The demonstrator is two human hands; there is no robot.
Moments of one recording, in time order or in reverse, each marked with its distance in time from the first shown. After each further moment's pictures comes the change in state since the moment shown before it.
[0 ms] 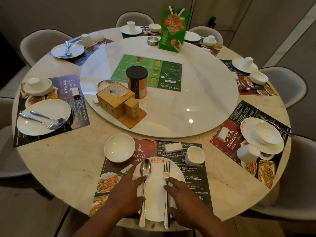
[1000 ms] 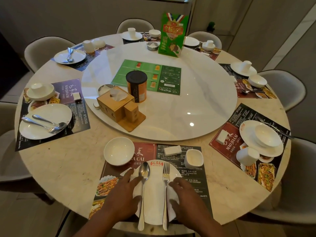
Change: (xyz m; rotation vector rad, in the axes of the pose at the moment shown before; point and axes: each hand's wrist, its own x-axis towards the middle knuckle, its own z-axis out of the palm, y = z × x) left_hand 0.003 -0.013 0.011 -0.067 0.086 -0.036; right_hand 0.001 0.008 0.010 0.134 0.222 0.119
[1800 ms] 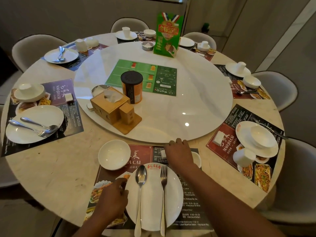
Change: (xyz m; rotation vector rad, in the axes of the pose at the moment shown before) left_hand 0.010 -0.007 -0.006 -0.315 0.136 -0.258; right_hand 0.129 -0.020 -0.065 -0.583 0.169 -0.017
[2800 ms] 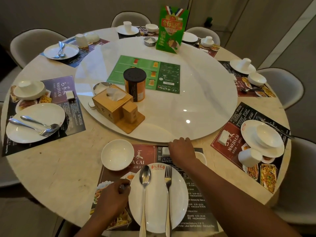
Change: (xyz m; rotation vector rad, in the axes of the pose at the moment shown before) left_hand 0.007 -0.011 -0.009 -0.087 0.000 -0.067; right_hand 0.031 0.004 0.020 -0.057 -0.040 -0.005
